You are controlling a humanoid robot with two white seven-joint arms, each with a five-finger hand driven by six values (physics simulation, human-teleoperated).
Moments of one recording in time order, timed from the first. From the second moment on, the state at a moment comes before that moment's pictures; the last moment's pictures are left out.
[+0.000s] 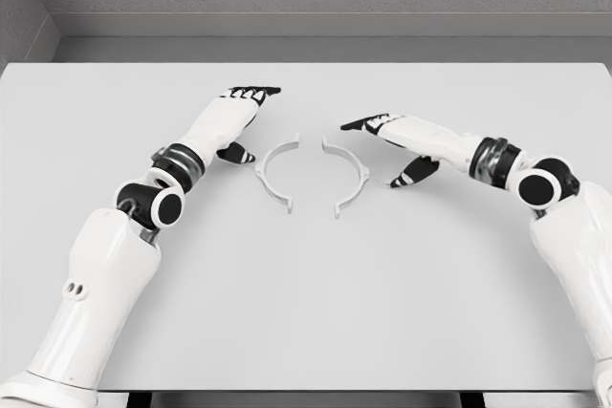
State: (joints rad) left arm -0.43 0.12 -0.31 -1.32 -0.92 -0.09 -0.28; right arm -0.51 -0.37 0.32 -1.19 0.48 -0.54 0.61
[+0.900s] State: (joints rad) left arm -0.42 0.07 -0.35 -1.33 -0.93 -0.09 -0.28; right arm -0.36 -0.53 0.30 -1.52 0.46 -0.59 0.61
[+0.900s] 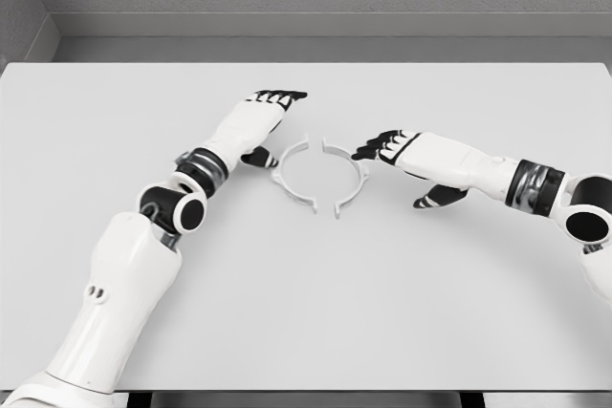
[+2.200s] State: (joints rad) left arm -0.41 0.07 -0.38 -1.38 -0.94 -0.09 -0.28; right arm -0.36 -0.52 0.30 -1.54 0.46 -0.59 0.61
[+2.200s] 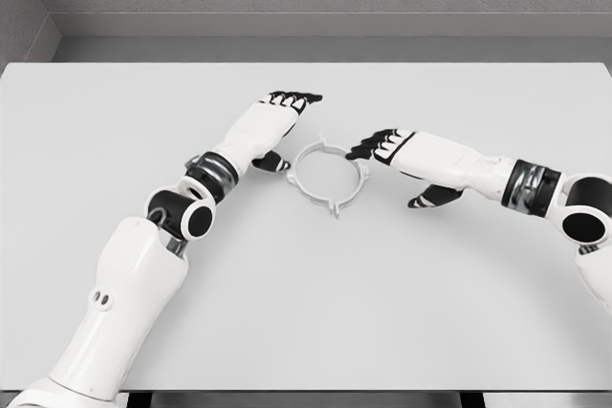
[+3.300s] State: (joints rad) left arm -0.42 0.11 -0.34 -1.38 -0.93 -0.09 -0.28; right arm -0.37 -0.37 0.32 -1.48 0.48 -0.59 0.61
